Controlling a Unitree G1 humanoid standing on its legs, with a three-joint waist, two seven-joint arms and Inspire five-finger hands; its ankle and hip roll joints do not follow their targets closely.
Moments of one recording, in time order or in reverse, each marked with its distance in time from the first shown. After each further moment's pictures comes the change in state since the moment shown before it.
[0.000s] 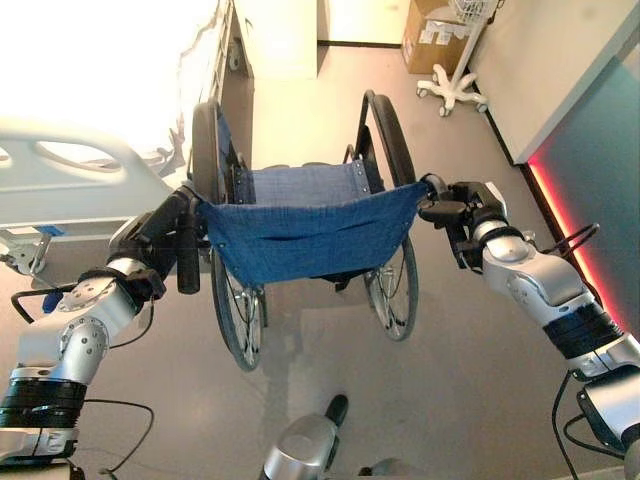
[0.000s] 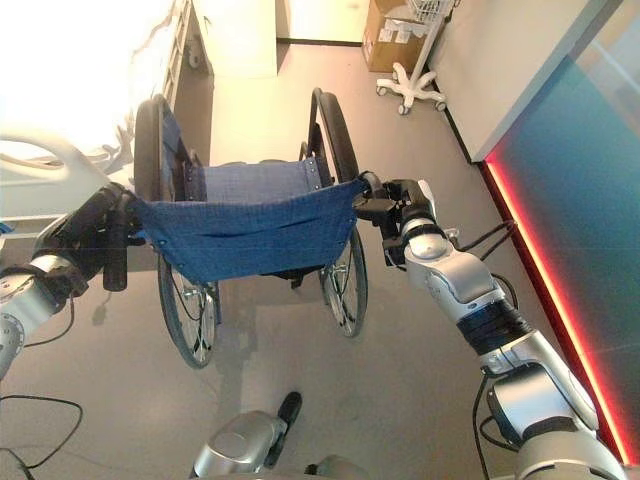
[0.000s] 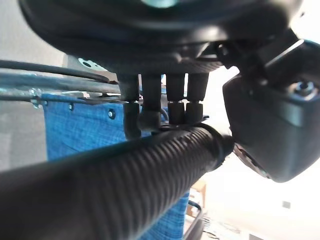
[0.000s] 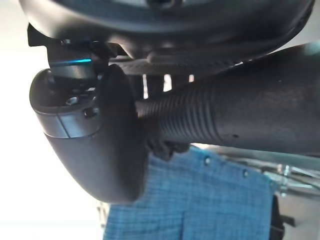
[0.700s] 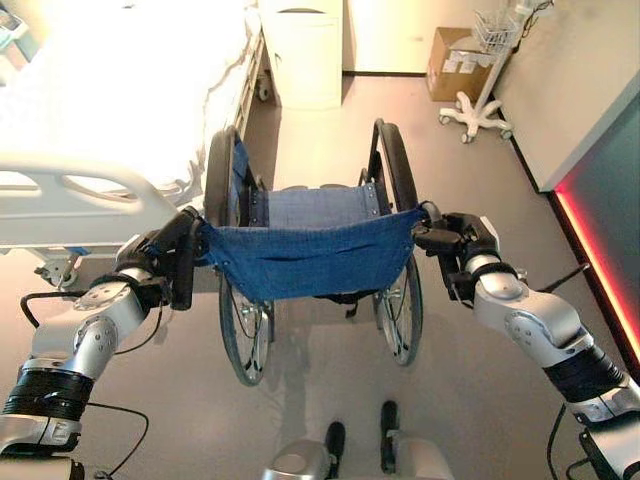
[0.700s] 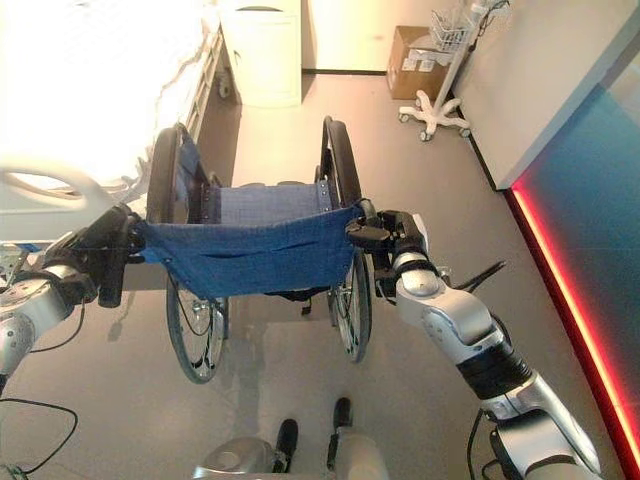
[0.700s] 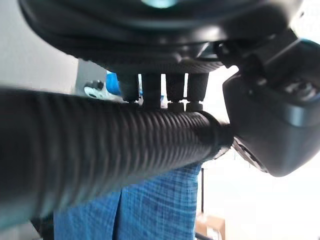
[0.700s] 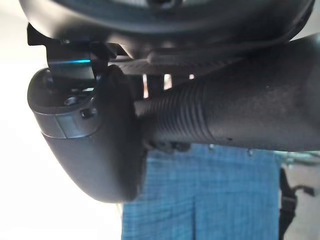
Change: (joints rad) left arm -0.028 -0.028 -0.097 0.097 0.032 0.007 0.125; right arm 0.190 0.047 -0.035 -0.215 0.118 0.037 -0.153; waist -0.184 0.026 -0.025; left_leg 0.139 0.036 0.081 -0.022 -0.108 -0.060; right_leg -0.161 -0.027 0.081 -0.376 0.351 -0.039
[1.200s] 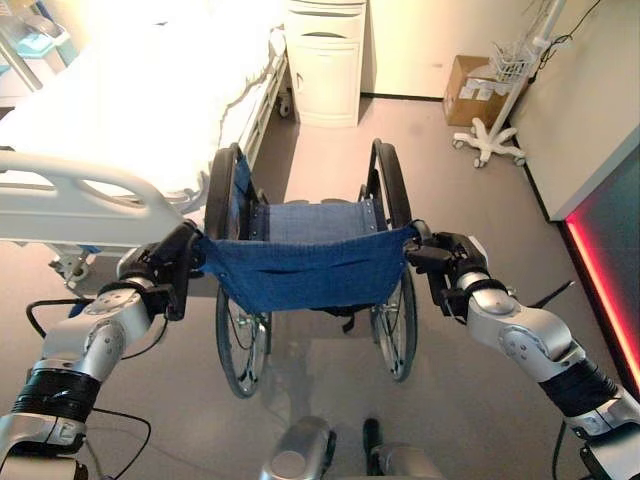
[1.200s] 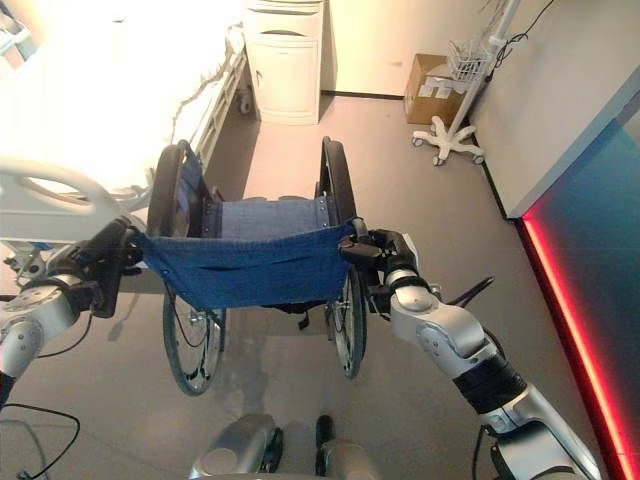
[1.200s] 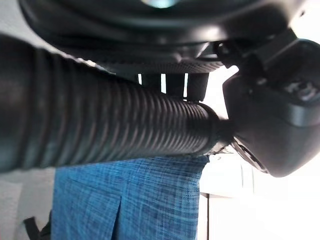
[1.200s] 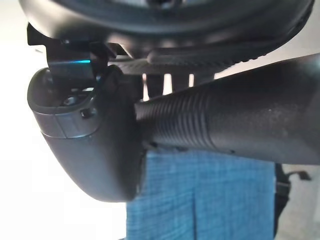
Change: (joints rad) left arm 0.000 -0.016 -0.072 0.039 0.001 -0.004 0.059; right arm 0.060 -0.007 0.049 -0.003 0.042 -0.050 -0.001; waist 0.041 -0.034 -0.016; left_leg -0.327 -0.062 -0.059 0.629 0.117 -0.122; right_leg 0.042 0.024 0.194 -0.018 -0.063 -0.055
